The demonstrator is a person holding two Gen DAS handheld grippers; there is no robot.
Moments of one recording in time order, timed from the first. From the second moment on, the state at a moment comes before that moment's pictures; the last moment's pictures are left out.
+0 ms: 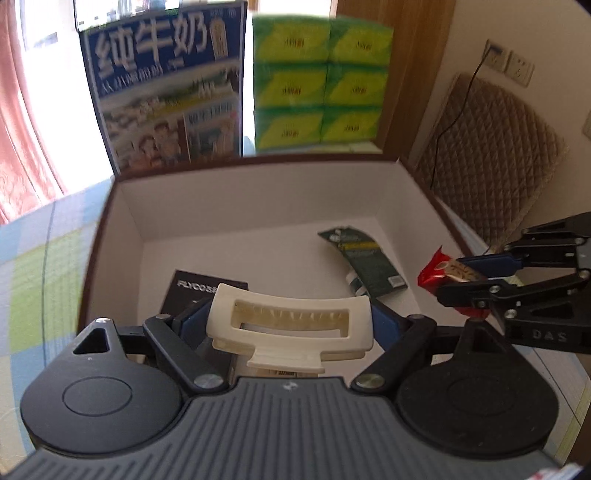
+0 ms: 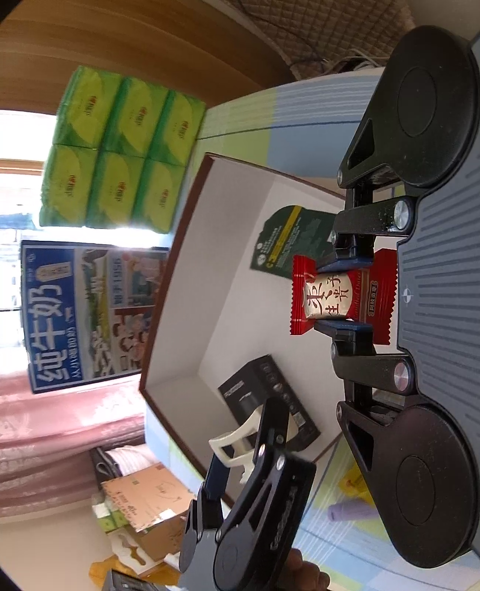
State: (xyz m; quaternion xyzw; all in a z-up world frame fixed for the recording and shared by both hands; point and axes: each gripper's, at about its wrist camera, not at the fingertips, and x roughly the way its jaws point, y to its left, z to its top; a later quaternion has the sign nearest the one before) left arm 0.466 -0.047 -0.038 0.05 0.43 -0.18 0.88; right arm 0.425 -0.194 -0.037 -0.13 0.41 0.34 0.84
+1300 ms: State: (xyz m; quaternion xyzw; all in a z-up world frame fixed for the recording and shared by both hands) left arm 0.485 -0.025 -0.064 0.06 0.47 -0.14 0.87; right arm 0.451 -0.166 -0.073 -0.16 0.43 0.35 0.81
